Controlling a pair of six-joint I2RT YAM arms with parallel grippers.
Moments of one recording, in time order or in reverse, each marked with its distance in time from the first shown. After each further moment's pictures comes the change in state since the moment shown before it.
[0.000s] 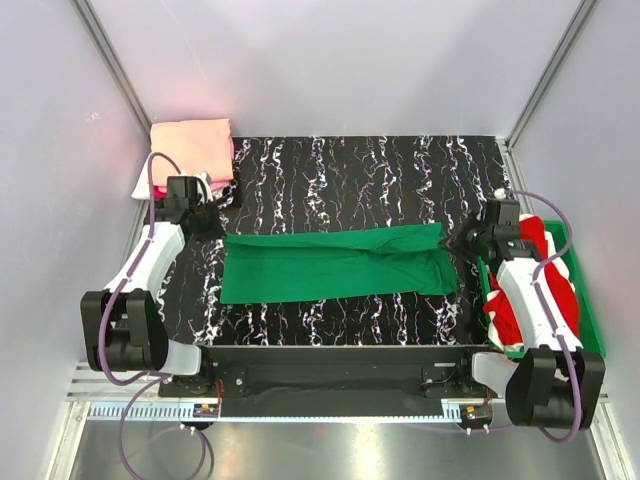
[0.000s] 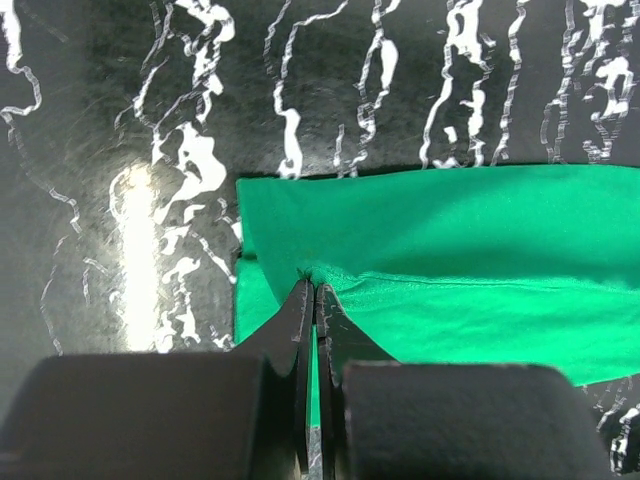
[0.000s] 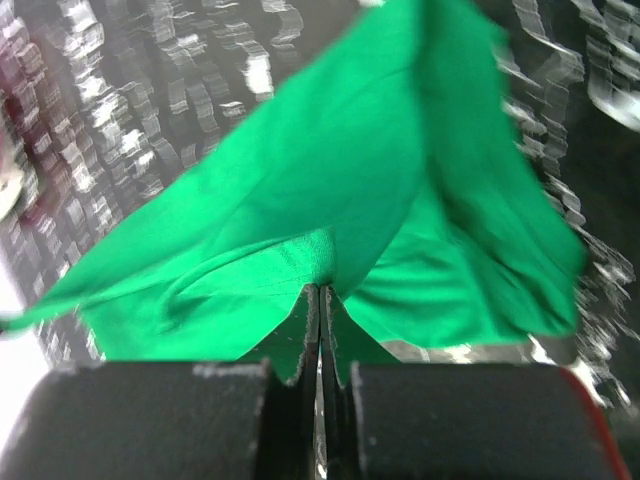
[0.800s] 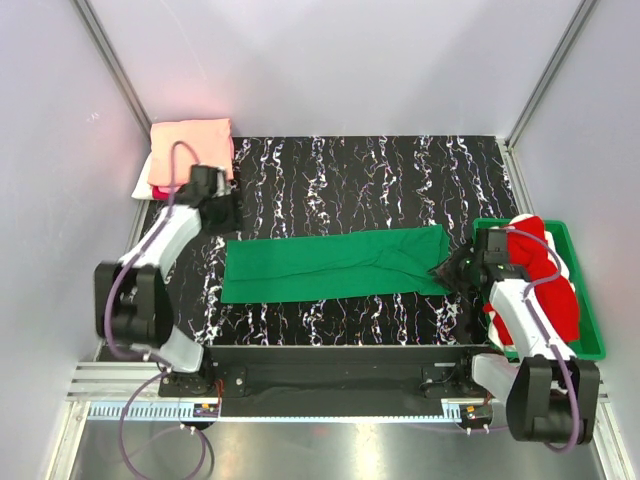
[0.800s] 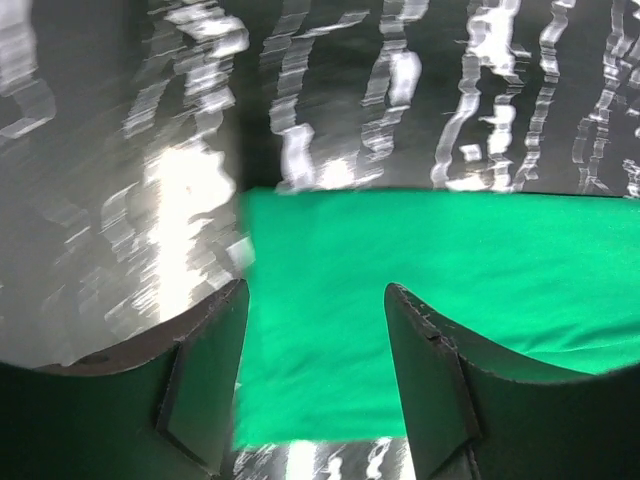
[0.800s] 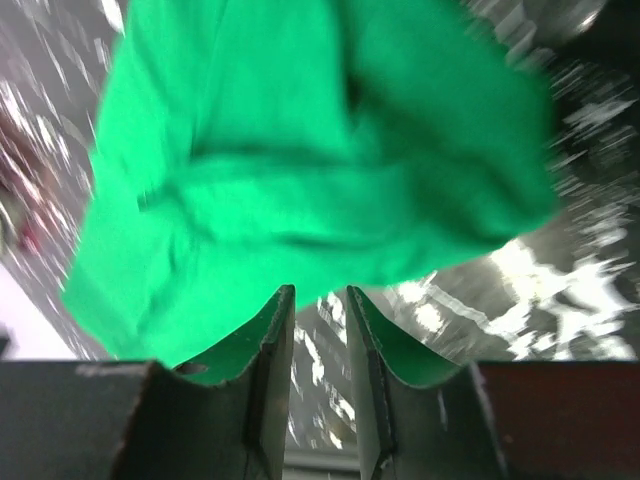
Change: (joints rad) left arm -0.067 0.090 0.071 -0.031 -0.111 -0.024; right arm -0.034 -0.106 -0.263 -0.008 0.026 0.214
